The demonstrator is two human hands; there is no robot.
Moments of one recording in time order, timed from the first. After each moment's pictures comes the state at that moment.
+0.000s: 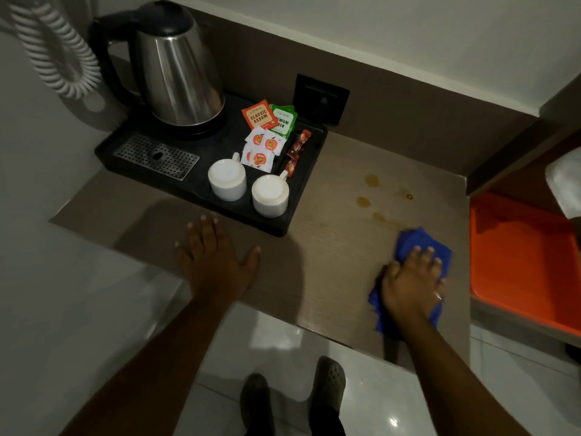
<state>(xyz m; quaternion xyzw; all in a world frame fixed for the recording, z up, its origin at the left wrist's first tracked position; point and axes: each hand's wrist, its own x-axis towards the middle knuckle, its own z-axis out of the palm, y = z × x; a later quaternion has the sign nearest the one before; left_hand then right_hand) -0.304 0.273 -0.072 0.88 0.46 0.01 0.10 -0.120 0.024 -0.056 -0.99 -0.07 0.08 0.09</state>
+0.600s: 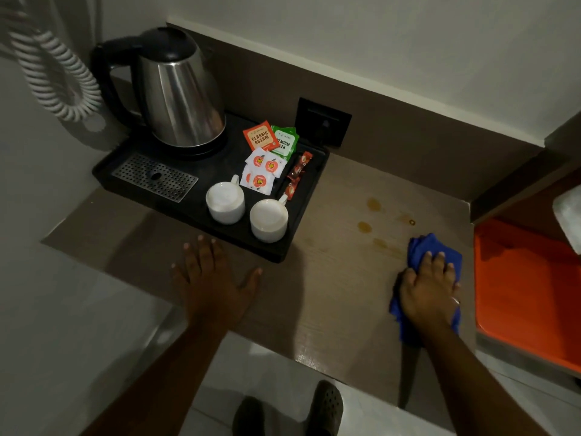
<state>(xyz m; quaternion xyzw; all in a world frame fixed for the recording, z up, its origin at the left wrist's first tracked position) -0.293 0.277 -0.079 0.87 0.48 0.01 0.10 -0.055 0.019 -0.050 -0.98 -0.13 0.09 0.10</state>
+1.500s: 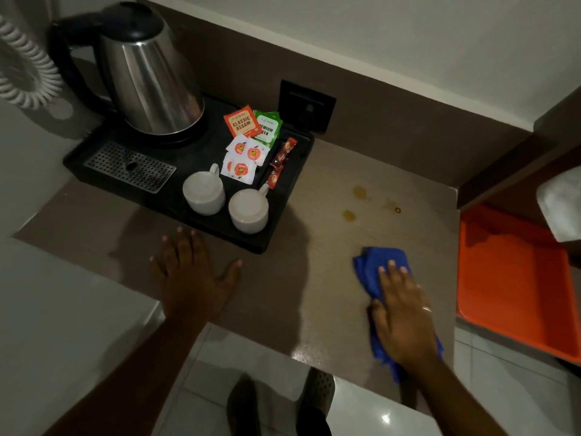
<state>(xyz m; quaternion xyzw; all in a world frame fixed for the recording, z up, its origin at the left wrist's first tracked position) -0.291 0.274 -0.063 0.87 0.49 -0.02 0.10 -0.101 -0.025 -0.054 -0.93 -0.35 0.11 0.09</state>
